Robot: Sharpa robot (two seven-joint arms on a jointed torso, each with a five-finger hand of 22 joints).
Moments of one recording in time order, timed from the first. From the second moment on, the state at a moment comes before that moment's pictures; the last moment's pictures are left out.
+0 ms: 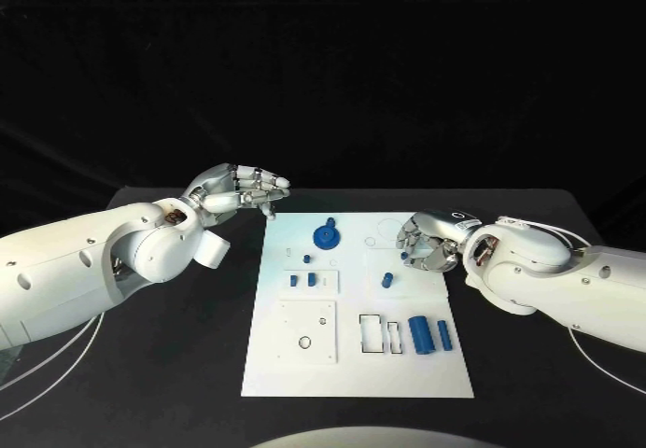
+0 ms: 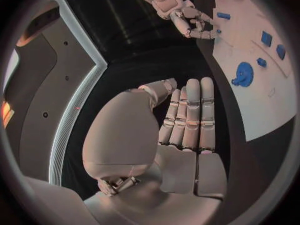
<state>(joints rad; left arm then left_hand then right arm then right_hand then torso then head) 1.21 -0.90 0.01 1.48 -0.23 -0.06 0.28 1.39 -0.19 0.58 0.02 0.17 0.86 0.21 0.32 0.28 0.91 0.14 0.42 0.13 1.00 0.06 1.05 0.36 0.17 0.86 0.16 0.94 0.57 1.24 -0.93 -0.17 1.62 -1.54 -0.28 -0.22 1.42 -0.27 0.46 0.14 0.14 0.99 0.15 0.19 0.44 1.13 0.09 0.16 0.14 1.46 0.00 1.42 1.31 0.14 1.33 0.10 0.92 1.07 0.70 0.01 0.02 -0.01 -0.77</state>
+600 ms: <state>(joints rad) 1.21 -0.91 0.01 1.49 -0.20 -0.08 0.29 1.37 -0.20 0.56 0.03 0.17 0.85 0.21 0.32 0.28 0.89 0.14 0.43 0.13 1.00 0.06 1.05 0.36 0.17 0.86 0.16 0.91 0.55 1.23 -0.90 -0.17 1.58 -1.57 -0.28 -0.24 1.42 -0.26 0.48 0.15 0.14 1.00 0.15 0.19 0.44 1.14 0.08 0.16 0.13 1.46 0.00 1.42 1.31 0.14 1.35 0.10 0.97 1.11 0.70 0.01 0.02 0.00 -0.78</state>
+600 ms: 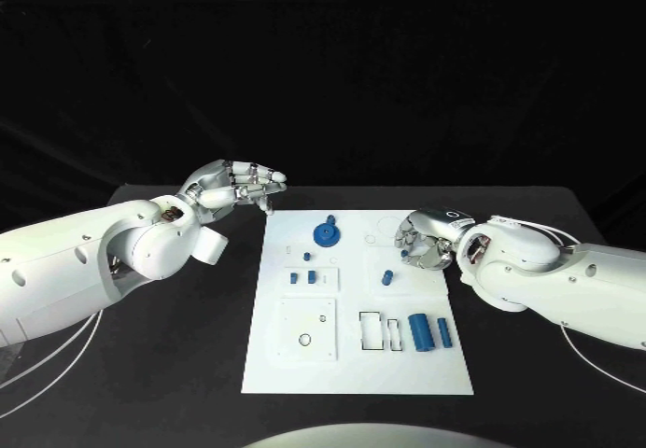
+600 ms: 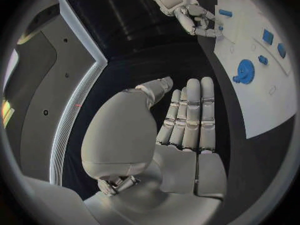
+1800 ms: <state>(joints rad) 1.21 -0.92 0.01 1.50 -0.24 -0.08 0.28 1.38 -0.19 0.55 0.03 0.17 0.81 0.21 0.33 0.27 0.86 0.16 0.45 0.13 1.00 0.07 1.05 0.36 0.17 0.87 0.16 0.90 0.54 1.20 -0.88 -0.16 1.59 -1.67 -0.32 -0.29 1.46 -0.22 0.60 0.07 0.14 1.11 0.12 0.25 0.46 1.24 0.08 0.20 0.13 1.46 -0.03 1.44 1.31 0.12 1.36 0.07 1.04 1.19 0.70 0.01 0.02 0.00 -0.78</state>
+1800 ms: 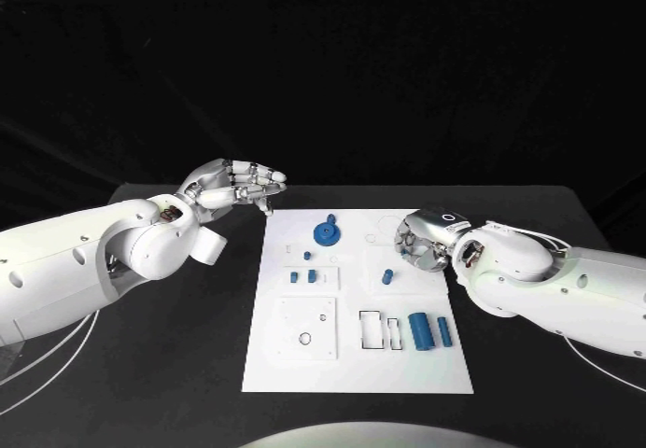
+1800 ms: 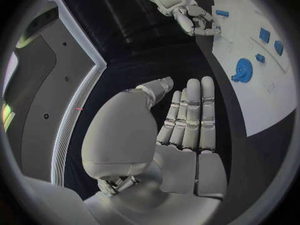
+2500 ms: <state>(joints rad) 1.21 -0.92 0.01 1.49 -0.27 -0.08 0.28 1.39 -0.18 0.54 0.02 0.17 0.80 0.20 0.33 0.27 0.83 0.16 0.46 0.13 1.00 0.07 1.05 0.35 0.17 0.87 0.17 0.90 0.53 1.23 -0.93 -0.16 1.65 -1.68 -0.40 -0.30 1.45 -0.23 0.64 0.01 0.13 1.12 0.11 0.25 0.47 1.24 0.08 0.20 0.13 1.47 -0.03 1.45 1.31 0.12 1.36 0.07 1.07 1.21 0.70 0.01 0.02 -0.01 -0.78</state>
